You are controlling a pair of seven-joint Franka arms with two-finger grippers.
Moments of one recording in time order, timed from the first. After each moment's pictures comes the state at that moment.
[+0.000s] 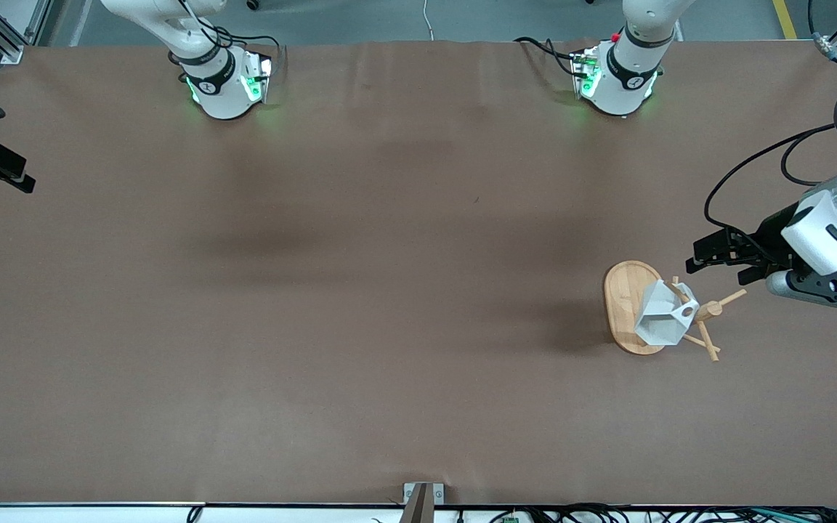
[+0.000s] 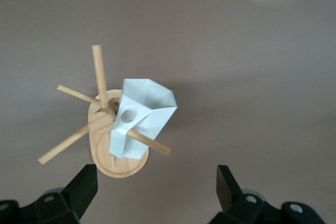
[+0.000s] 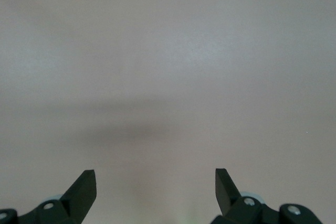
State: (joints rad) left arm 0.68 0.27 -0.86 -1.57 -0.02 1.86 -0.03; right arm 0.02 0.00 -0.10 -1.48 0.00 1.48 -0.04
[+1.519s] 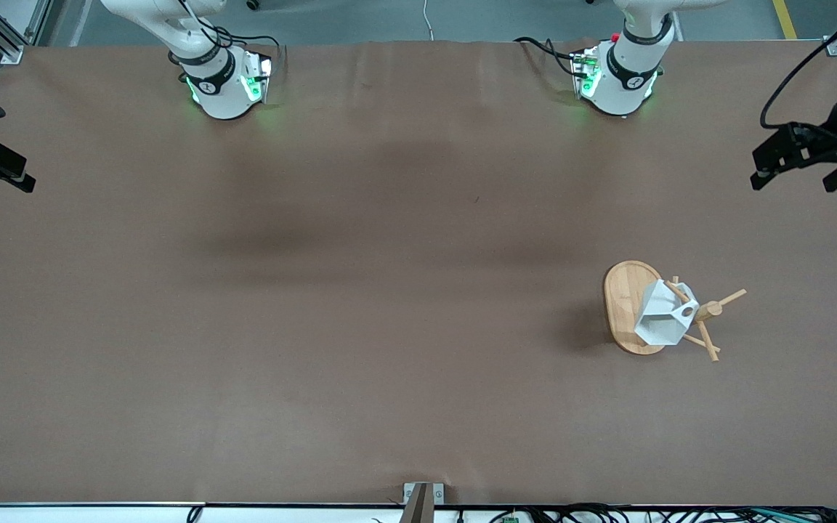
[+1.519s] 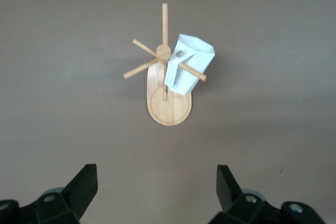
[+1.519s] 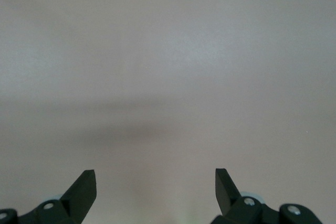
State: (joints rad) left arm 0.07 -0.06 -0.15 -1.55 0.00 1.56 -0.02; right arm 0.02 0.00 -0.10 -1.48 0.00 1.47 -0.04
